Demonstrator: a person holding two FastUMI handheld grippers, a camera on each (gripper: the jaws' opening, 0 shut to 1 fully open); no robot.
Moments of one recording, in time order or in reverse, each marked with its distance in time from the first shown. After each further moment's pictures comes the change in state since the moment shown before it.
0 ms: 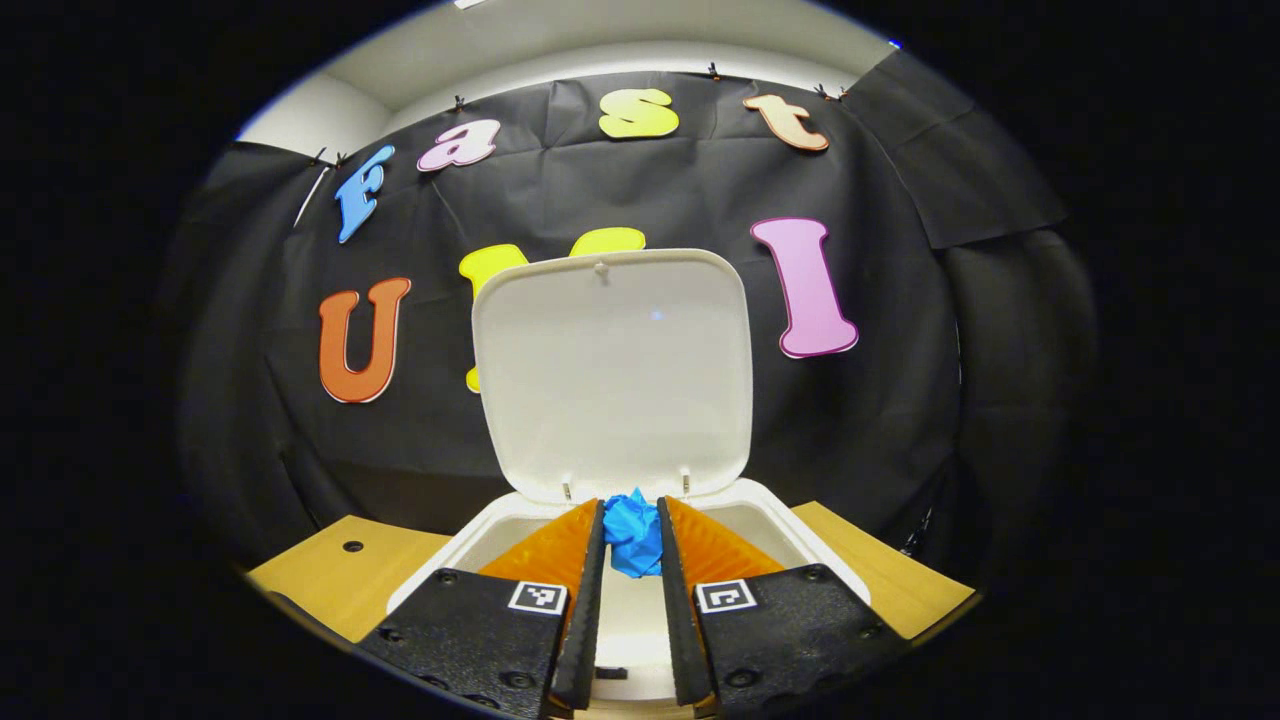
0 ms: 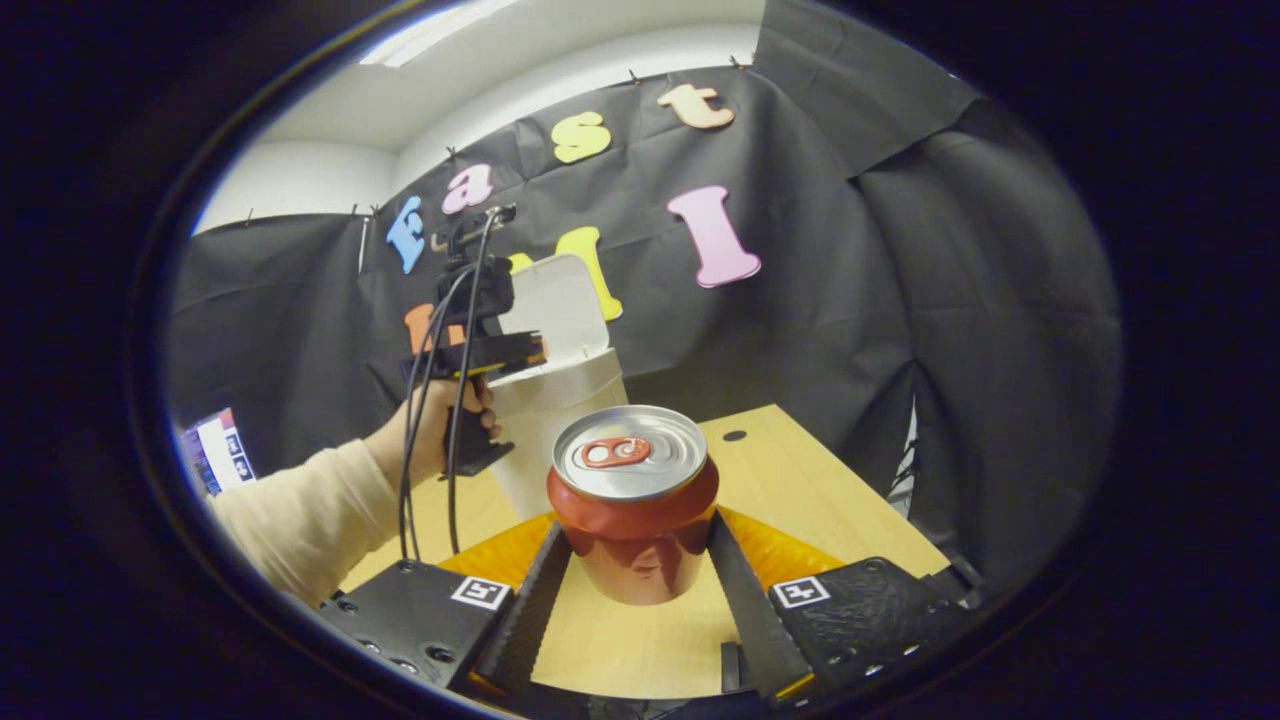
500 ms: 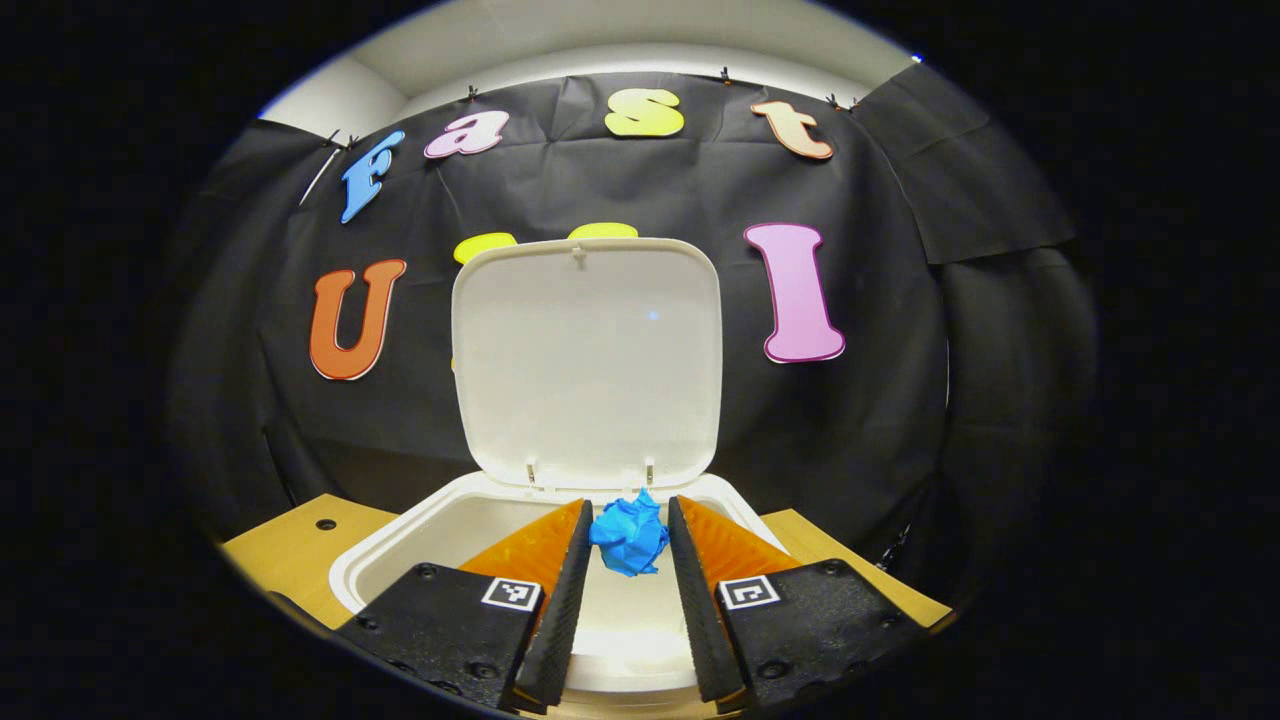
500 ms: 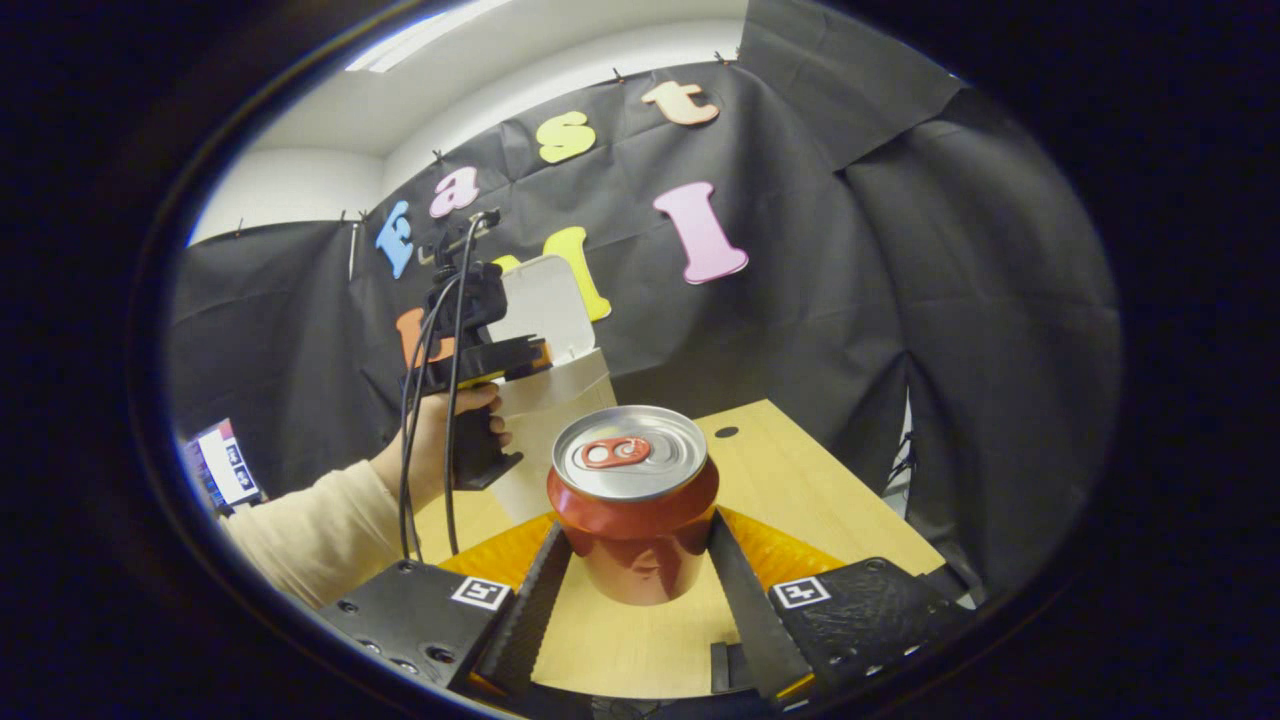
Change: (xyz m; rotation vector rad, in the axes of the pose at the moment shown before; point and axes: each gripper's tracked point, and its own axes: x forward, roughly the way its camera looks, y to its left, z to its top) left arm -0.003 -0.016 -0.005 -0.050 0.002 -0.022; right arm 0.005 -0.021 -0.003 0.043 0.023 -0.021
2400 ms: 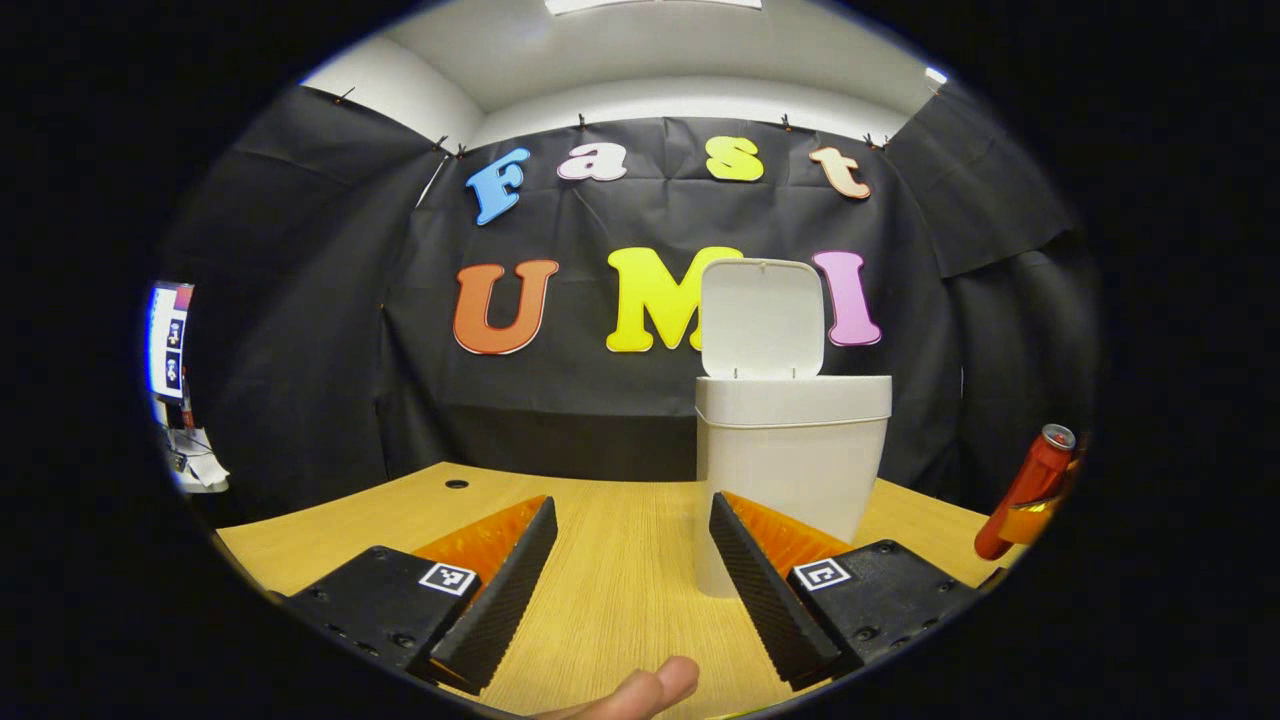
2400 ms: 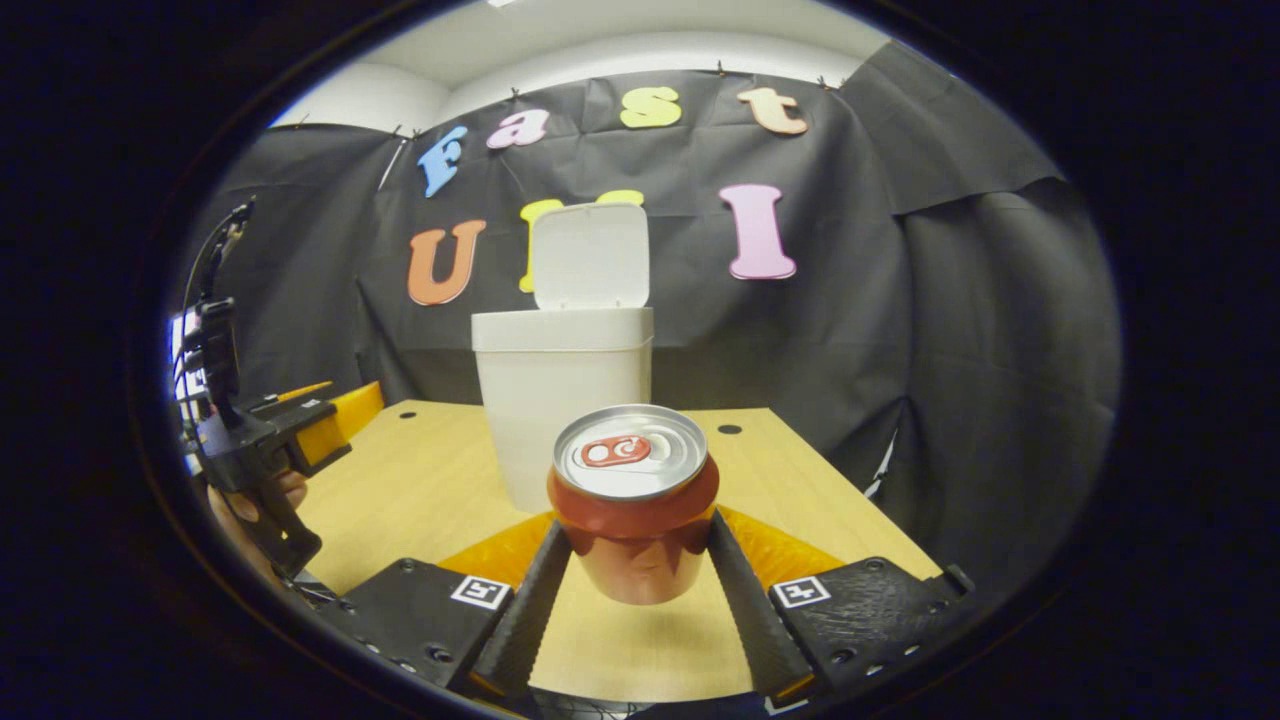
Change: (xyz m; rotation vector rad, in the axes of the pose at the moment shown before) left arm -0.230 0.178 -0.101 -0.042 -0.067 0.150; right arm 0.024 0.073 -0.044 -0.304 0.019 -0.097
